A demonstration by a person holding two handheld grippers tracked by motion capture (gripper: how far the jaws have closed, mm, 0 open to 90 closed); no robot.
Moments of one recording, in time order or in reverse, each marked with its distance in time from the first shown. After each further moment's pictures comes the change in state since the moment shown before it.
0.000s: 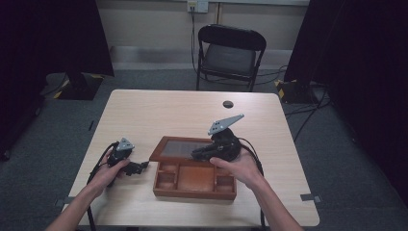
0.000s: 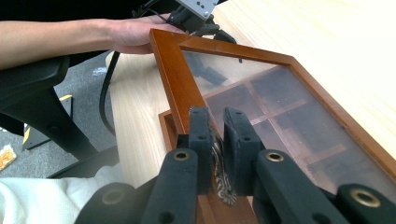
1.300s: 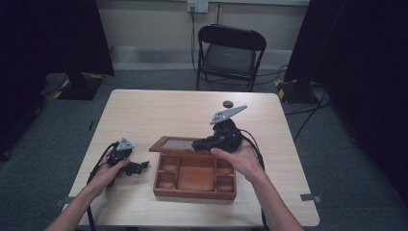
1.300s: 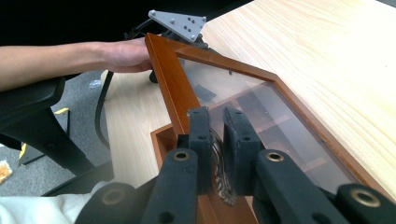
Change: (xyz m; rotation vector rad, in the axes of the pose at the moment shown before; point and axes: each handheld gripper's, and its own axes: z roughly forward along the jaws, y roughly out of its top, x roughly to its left) left arm 0.001 0.000 0.000 0.006 0.000 0.010; right arm -0.010 0.016 -0.009 -0.038 -0.020 0.026
